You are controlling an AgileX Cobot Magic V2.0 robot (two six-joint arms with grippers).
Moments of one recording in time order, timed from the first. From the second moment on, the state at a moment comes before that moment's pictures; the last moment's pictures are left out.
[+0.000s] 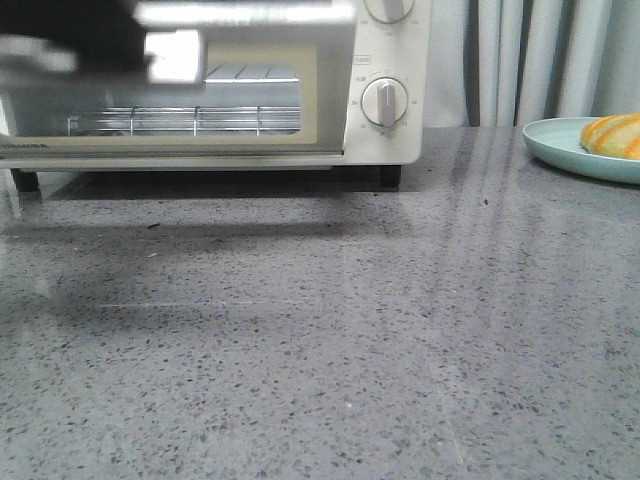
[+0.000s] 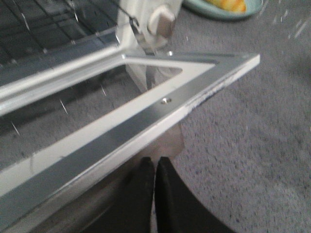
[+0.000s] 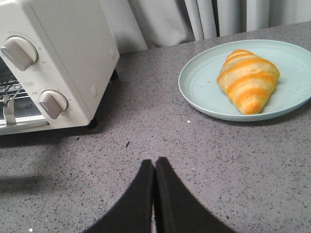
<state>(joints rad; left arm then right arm) -0.41 1.14 -0.74 -0.90 0.52 0.96 0.11 0.52 -0.40 0.31 0.24 -0.08</state>
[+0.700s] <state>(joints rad) -0.41 1.03 -0.68 -0.82 0.53 0.96 0.11 0.53 -0.48 0.31 0.22 -0.08</state>
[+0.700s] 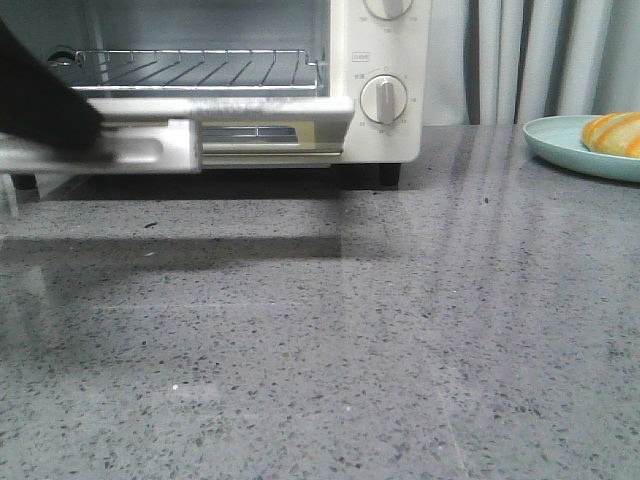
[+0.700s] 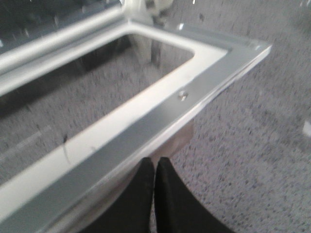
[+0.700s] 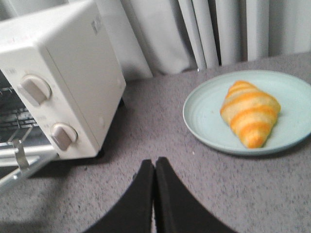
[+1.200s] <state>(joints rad) -0.41 0.79 -0.68 -0.83 0.62 0.96 0.11 0.56 -0.56 0.28 0.25 -0.08</state>
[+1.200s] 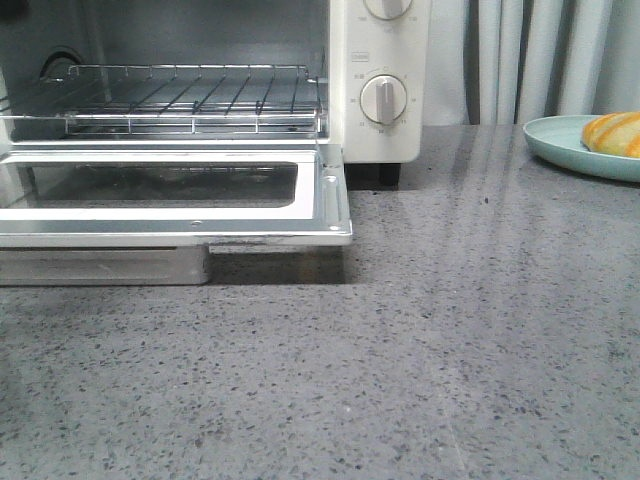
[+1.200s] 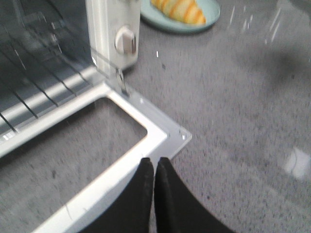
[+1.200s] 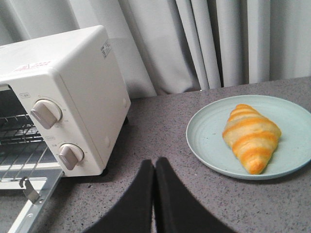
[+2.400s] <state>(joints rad) -0.41 0.39 -0.68 -0.81 0.52 0.96 -0.11 1.75 -1.26 0.14 0.42 -0.08</state>
